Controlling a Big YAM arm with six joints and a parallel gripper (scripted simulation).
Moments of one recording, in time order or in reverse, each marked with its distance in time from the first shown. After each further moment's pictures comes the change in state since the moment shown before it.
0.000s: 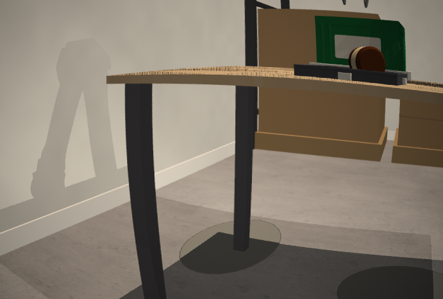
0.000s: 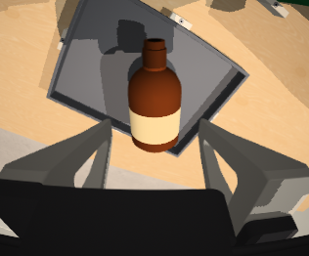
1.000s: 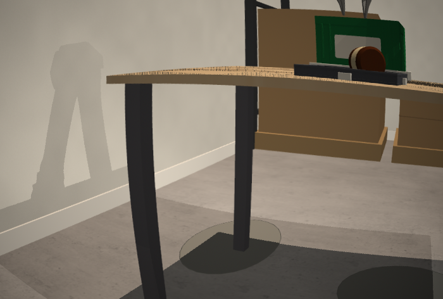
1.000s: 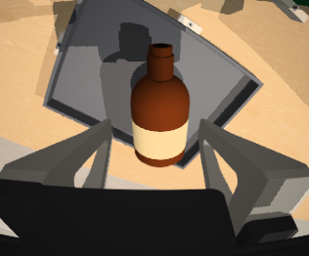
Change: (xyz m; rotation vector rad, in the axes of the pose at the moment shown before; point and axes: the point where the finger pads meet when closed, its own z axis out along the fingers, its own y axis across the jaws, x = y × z) arm 0.000 0.005 0.030 -0.016 -0.001 0.000
